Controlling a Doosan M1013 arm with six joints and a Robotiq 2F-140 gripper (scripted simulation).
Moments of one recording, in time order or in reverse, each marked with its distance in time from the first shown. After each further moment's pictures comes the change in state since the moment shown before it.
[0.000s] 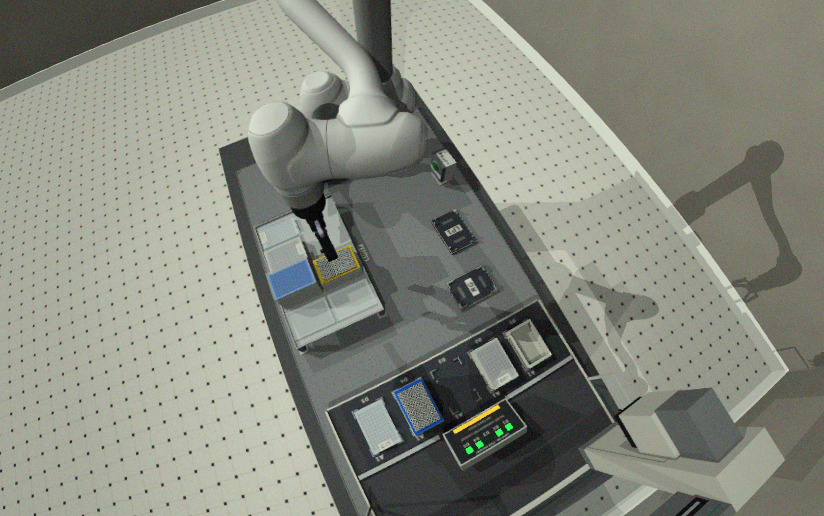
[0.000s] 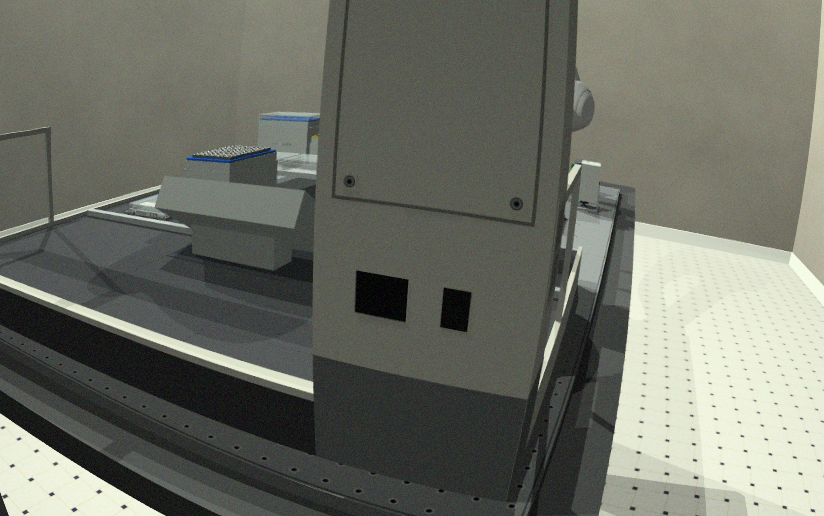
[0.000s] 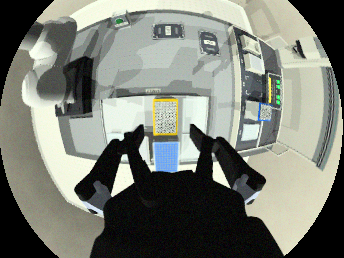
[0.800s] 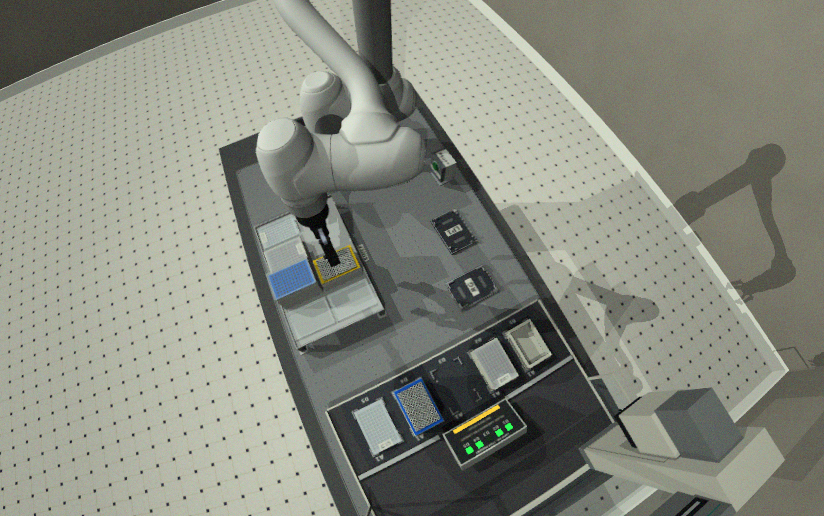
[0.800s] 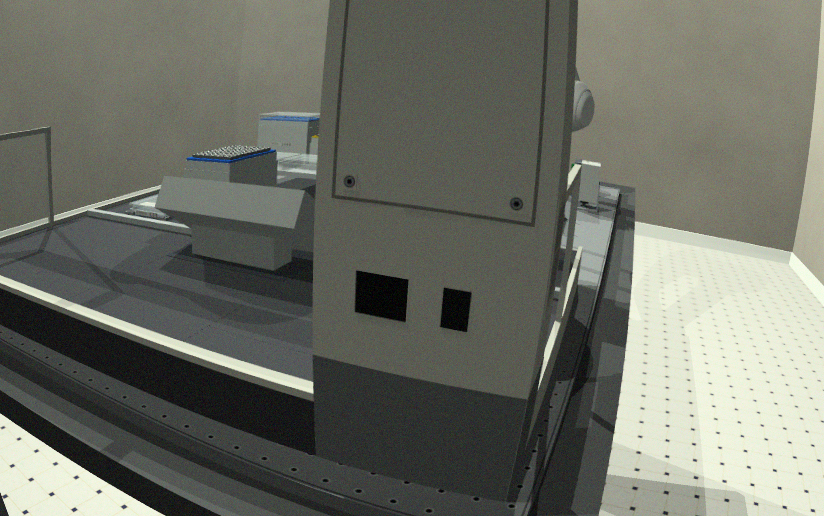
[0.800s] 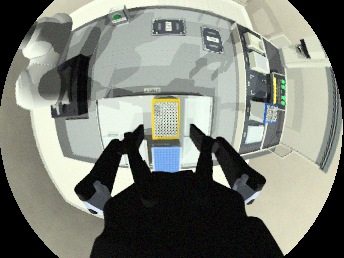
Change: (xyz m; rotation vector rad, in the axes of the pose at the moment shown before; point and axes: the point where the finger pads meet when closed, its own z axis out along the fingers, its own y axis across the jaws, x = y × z) arm 0.000 0.000 0.037 0.000 0.000 0.000
